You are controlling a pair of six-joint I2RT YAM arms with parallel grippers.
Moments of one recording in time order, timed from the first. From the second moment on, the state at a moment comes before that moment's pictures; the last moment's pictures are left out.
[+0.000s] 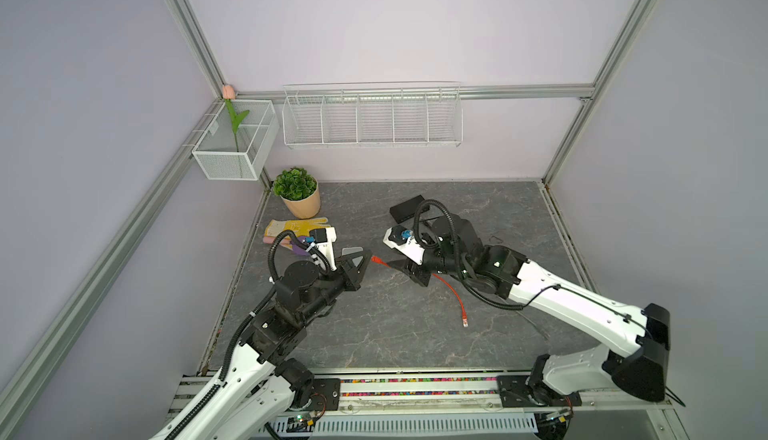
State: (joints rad) left arm -0.66 0.66 0.69 -0.21 0.09 -0.80; right arm 0.97 1.41 1.28 -0.40 -0.21 -0.25
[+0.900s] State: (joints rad) left arm -0.66 0.65 0.67 -0.21 0.08 -0.82; right arm 0.97 1.51 1.30 -0.33 -0.26 -0.25
